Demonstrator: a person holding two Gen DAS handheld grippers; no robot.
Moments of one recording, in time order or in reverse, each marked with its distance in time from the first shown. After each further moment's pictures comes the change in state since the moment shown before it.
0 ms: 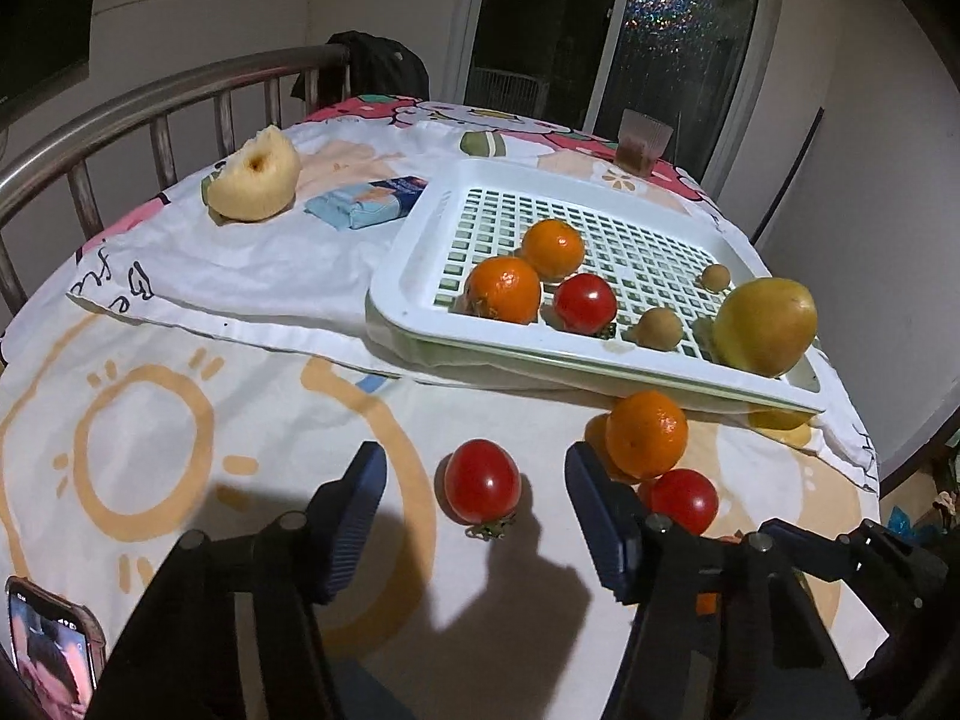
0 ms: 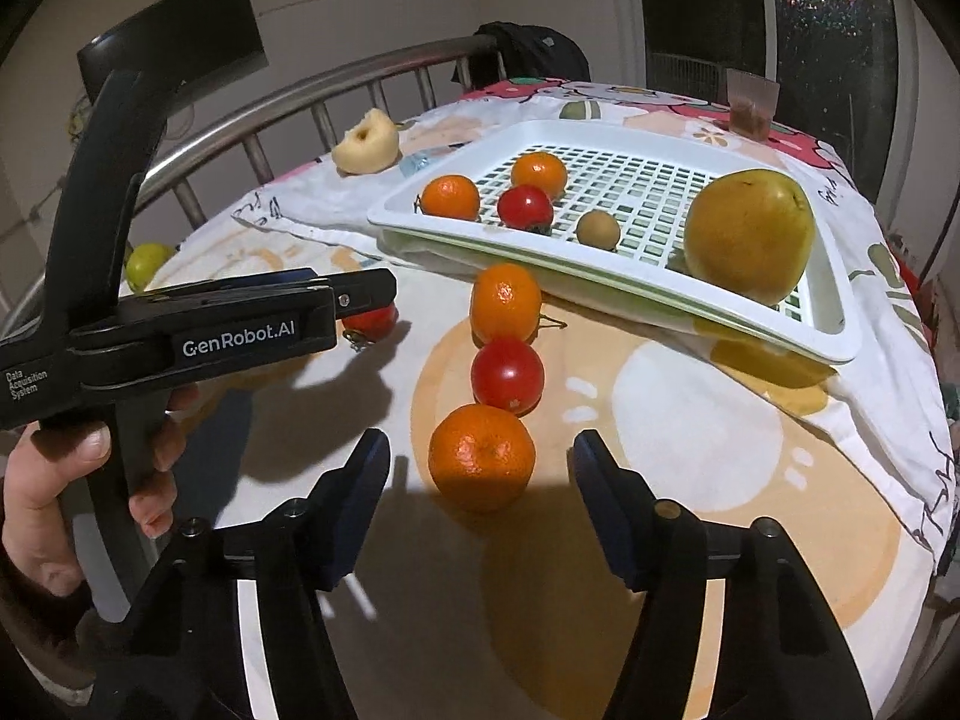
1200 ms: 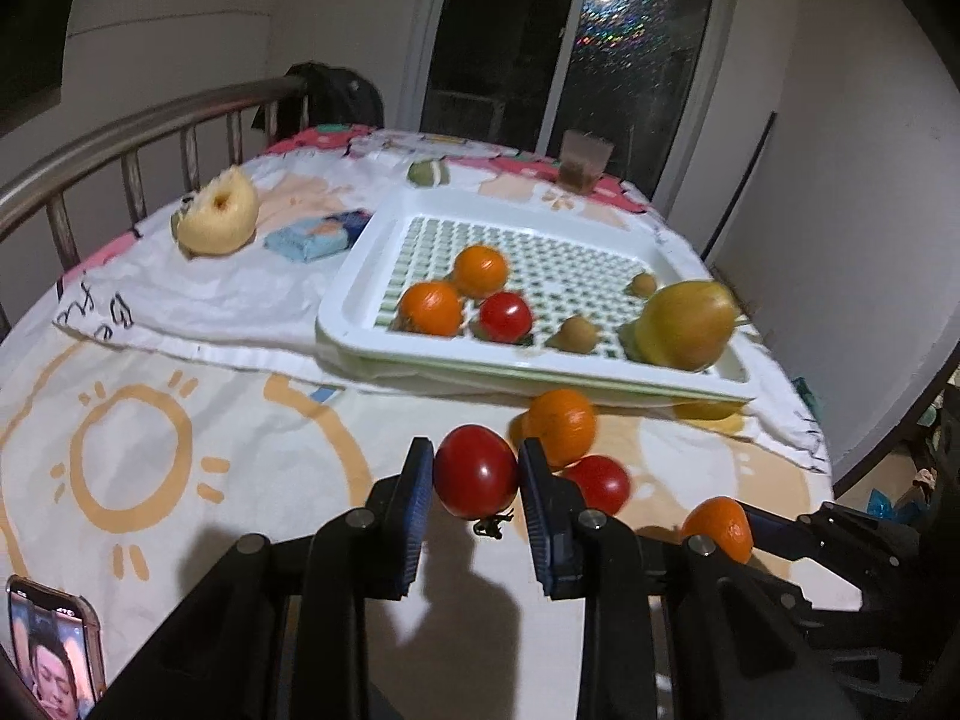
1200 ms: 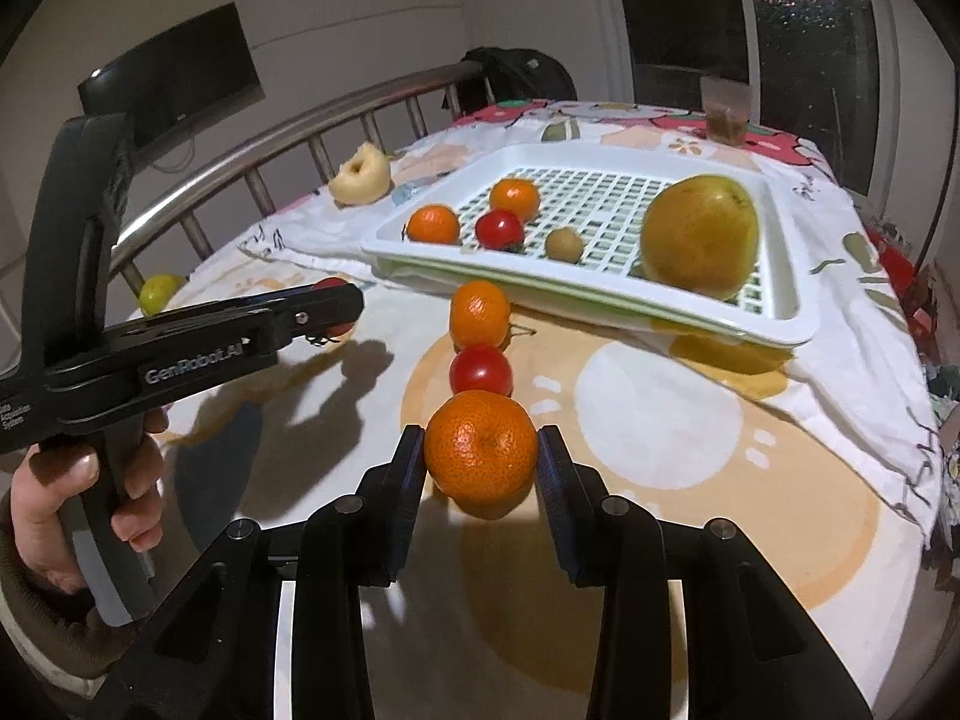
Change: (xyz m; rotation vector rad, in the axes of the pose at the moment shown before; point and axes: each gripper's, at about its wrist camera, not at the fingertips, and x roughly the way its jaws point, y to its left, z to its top) left arm -0.034 -0.019 -0.005 0.056 -0.069 -0.100; right arm -0.031 -0.017 -0.008 0.050 -0.069 0.023
